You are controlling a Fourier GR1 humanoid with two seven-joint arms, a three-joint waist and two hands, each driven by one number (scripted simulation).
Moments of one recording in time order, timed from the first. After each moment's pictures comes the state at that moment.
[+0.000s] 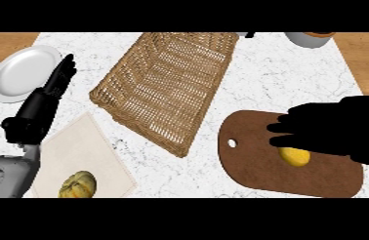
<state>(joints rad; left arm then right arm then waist) -0.22 0.49 -0.11 -1.52 0.07 0.09 -0.03 -0.65 -1.12 0.43 -1.96 -0.06 0.90 0.03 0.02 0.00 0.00</state>
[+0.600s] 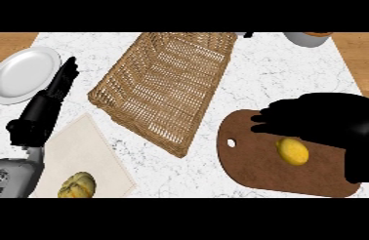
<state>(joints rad) -0.20 0.44 -0.09 -1.53 0.03 0.07 -0.02 -0.64 -0.92 0.53 -1.79 0.34 0.93 -0.11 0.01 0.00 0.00</state>
